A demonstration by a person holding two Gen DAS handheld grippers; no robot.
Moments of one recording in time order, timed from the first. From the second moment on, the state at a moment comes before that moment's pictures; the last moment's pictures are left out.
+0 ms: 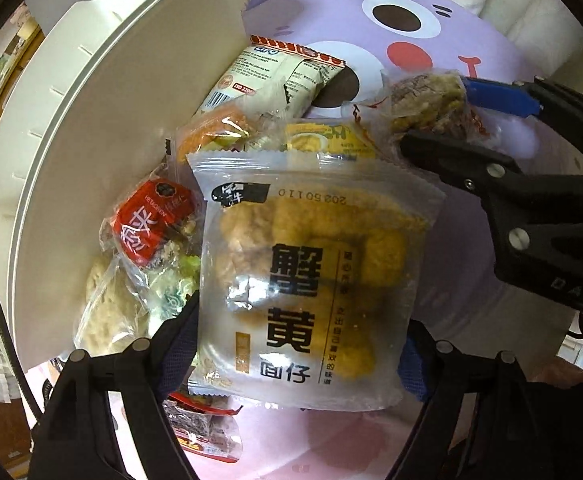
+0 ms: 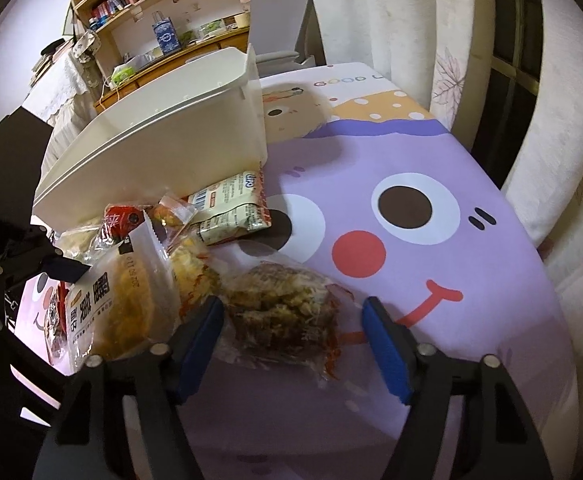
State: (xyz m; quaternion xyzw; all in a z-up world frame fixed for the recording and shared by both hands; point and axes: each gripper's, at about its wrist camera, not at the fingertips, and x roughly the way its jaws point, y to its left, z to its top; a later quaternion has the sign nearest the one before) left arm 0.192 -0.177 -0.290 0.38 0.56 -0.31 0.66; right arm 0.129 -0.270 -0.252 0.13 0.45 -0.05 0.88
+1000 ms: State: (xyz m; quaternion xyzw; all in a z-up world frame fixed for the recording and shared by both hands) left arm 0.176 -0.111 -0.255 0.26 0.59 -0.23 0.73; right arm 0.118 -0.281 -0.235 0.13 0.47 0.00 0.87
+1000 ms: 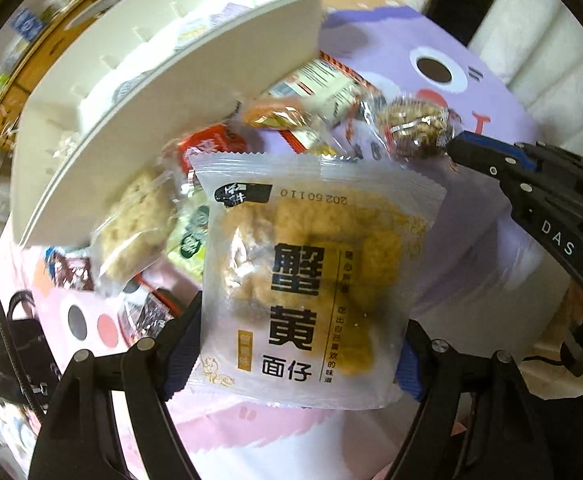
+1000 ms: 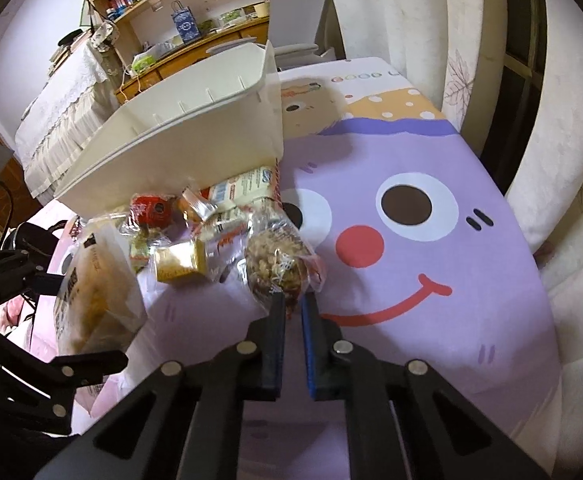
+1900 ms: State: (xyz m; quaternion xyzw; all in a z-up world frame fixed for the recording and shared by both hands) left arm 0.158 -0.055 -0.155 0.13 0.54 -0.12 0.82; right arm 0.146 -0.274 -0.228 0.05 0.52 0.07 0.85
